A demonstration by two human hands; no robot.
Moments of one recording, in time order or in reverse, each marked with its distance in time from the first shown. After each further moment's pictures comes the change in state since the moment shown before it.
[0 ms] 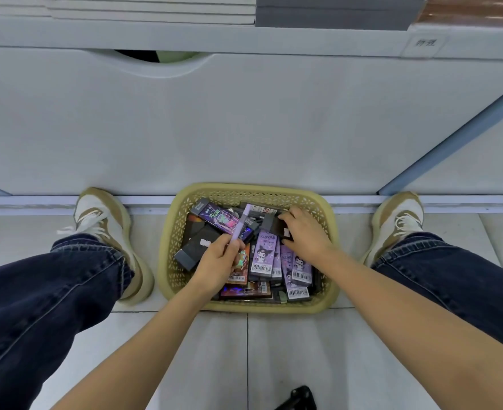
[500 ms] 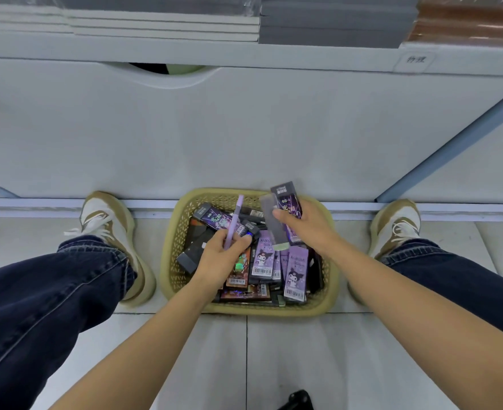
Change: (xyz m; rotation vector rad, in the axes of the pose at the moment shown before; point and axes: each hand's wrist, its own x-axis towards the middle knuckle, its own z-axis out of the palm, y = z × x) left_hand -0.006 0.022 0.001 -0.149 0.069 -0.055; right_hand -0.006 -0.019 -0.054 0.893 0.145 0.179
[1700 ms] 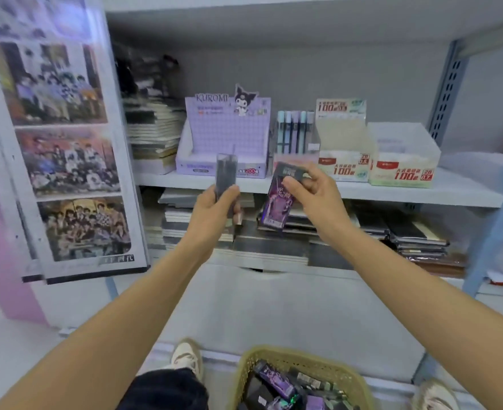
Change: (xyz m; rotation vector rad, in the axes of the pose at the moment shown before) left_hand -0.180 0.336 -0.146 -0.111 0.282 0.911; right_hand -0.099 -0.411 -0.076 0.404 0.121 -0.797
